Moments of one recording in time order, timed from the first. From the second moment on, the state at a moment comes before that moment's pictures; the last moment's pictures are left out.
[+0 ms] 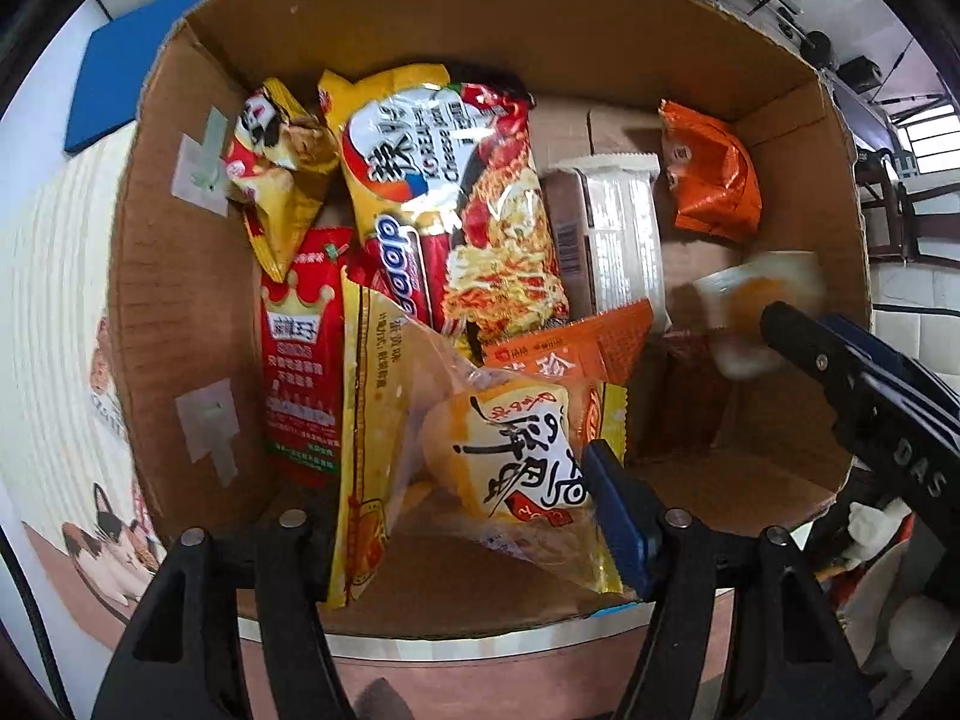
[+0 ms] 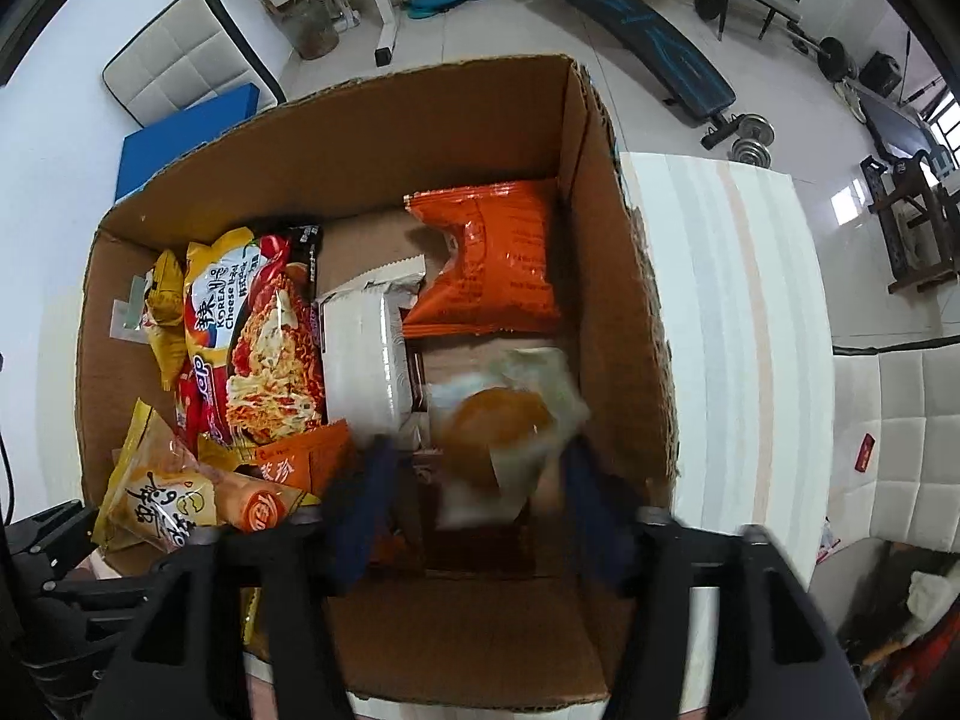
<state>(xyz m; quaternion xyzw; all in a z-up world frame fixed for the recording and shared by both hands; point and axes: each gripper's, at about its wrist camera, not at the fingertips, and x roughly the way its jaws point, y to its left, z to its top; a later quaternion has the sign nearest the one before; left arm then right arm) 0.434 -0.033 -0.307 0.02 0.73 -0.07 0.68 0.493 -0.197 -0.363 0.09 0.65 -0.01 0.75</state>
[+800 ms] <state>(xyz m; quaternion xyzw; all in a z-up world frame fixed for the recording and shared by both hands) 0.384 -0.013 -0.202 0.00 0.61 -0.02 0.79 0.423 -0.196 -0.282 0.10 0.59 0.02 0.80</state>
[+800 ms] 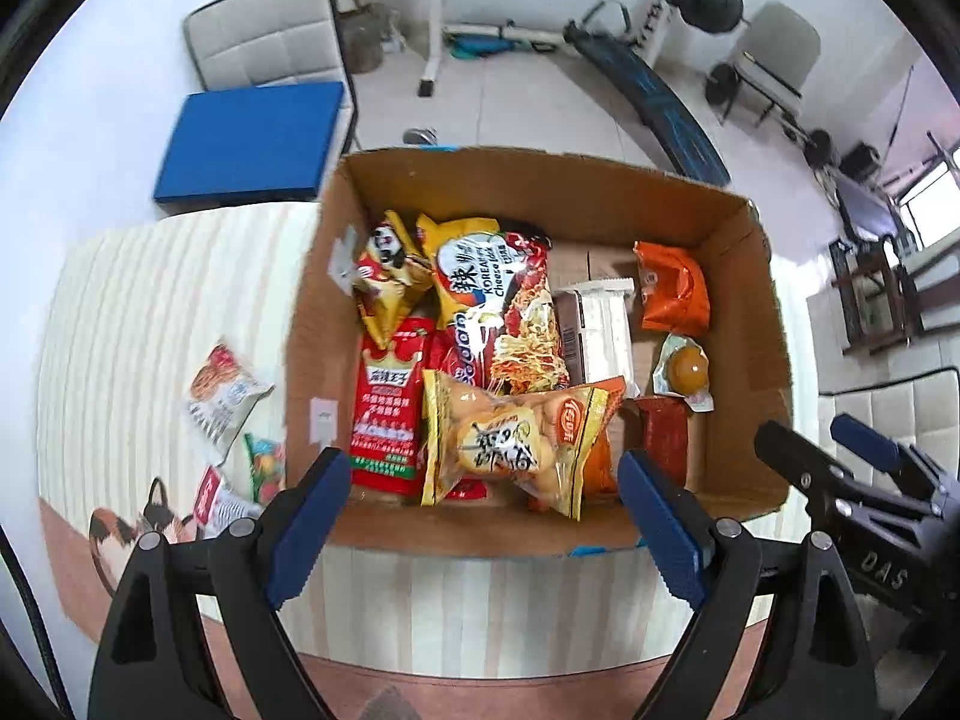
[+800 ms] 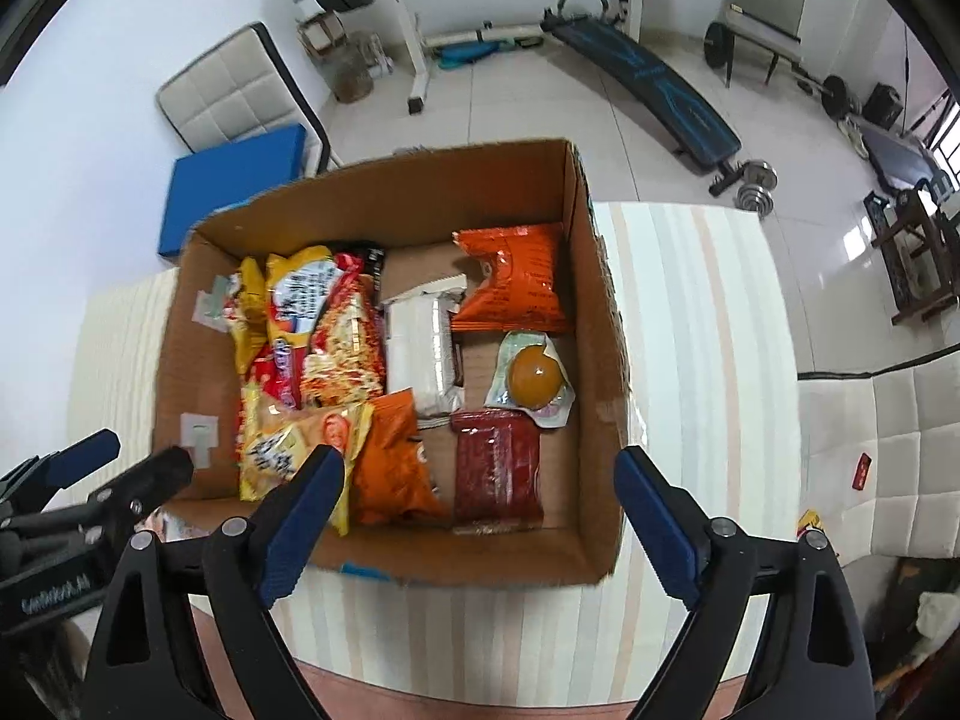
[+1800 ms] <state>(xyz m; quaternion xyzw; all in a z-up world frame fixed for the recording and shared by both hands) 0.267 0.261 -0.296 -0.30 0.65 0.18 0.68 0.457 0.171 -0.307 -0.21 0.68 0.25 0.66</state>
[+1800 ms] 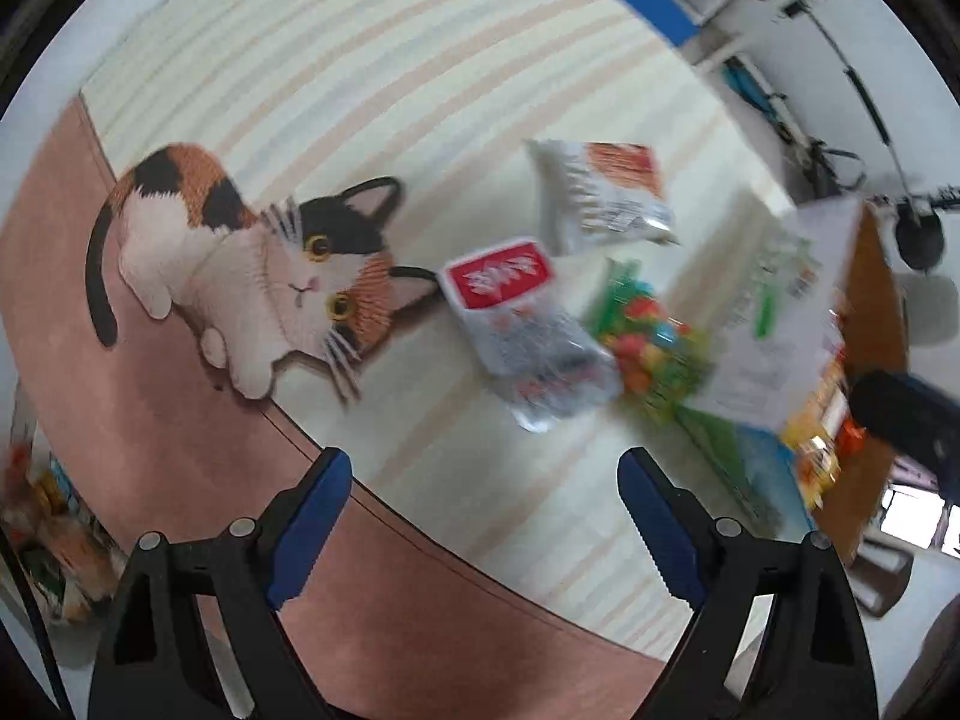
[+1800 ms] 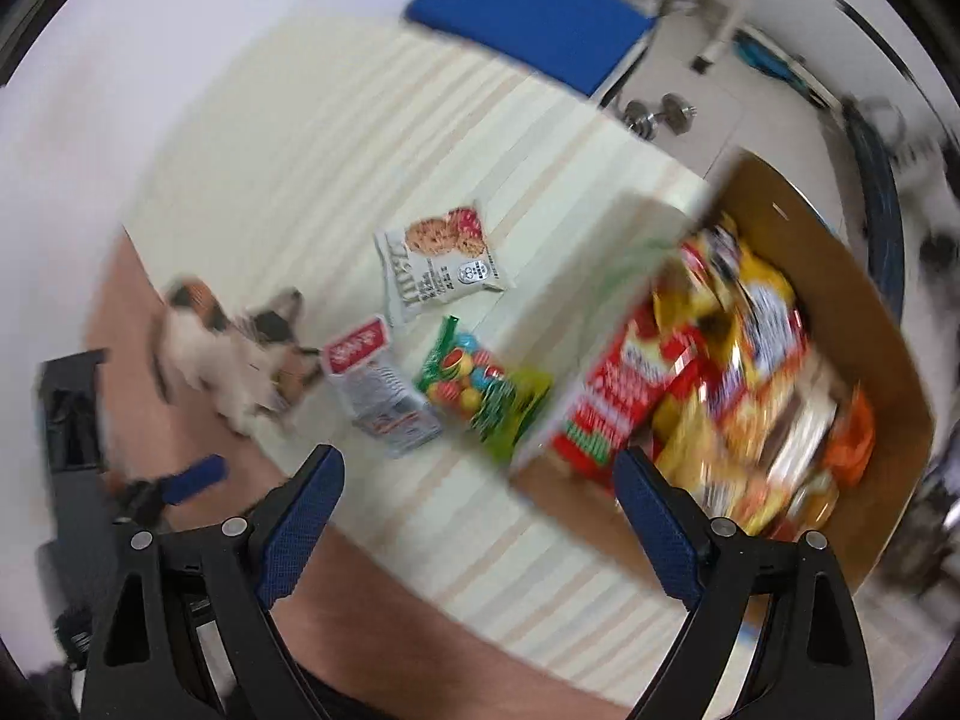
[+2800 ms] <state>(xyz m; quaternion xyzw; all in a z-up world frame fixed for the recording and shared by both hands) 0.255 0.333 -0.361 -0.35 0.67 0.21 0.62 0.464 0.241 -0.478 -0.42 0.77 0.24 0.43</state>
